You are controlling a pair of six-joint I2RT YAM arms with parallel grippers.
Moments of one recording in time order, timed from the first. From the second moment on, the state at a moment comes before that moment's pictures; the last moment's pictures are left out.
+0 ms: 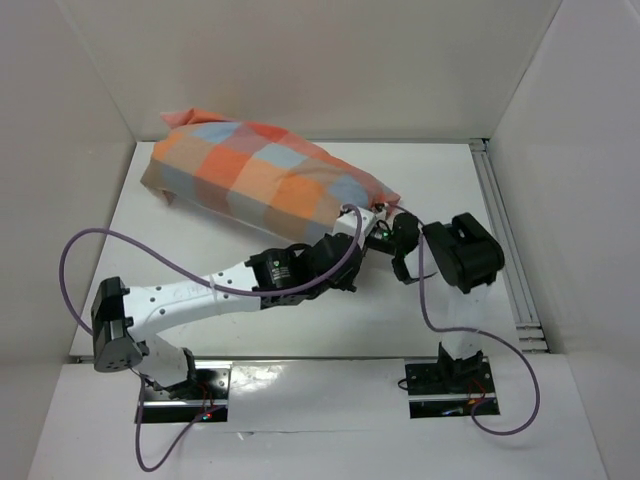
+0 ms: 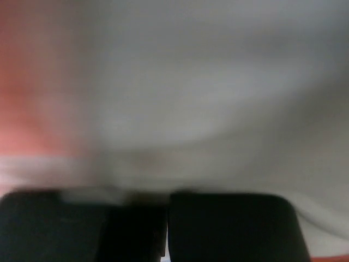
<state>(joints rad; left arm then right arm) -1.21 1.49 1.34 -0.49 -0.43 -0.56 0.31 1.93 0.61 1.20 -0.80 1.54</state>
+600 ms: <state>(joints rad) -1.23 1.66 1.59 -0.58 -0.16 -0.42 0.20 1.59 0.46 0.84 -0.69 1.33</state>
